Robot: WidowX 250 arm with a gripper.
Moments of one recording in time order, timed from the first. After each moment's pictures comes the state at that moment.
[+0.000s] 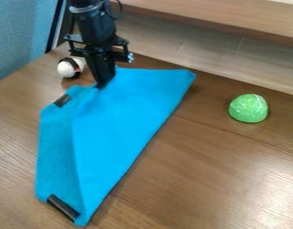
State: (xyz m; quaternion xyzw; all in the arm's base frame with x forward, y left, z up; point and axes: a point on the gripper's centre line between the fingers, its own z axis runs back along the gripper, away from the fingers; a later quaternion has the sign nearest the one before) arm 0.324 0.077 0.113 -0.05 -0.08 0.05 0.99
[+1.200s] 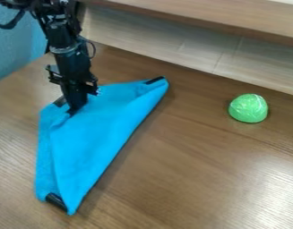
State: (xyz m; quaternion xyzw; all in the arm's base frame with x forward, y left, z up) arm 0.317 0.138 0.043 -0.01 -0.05 0.02 1.00
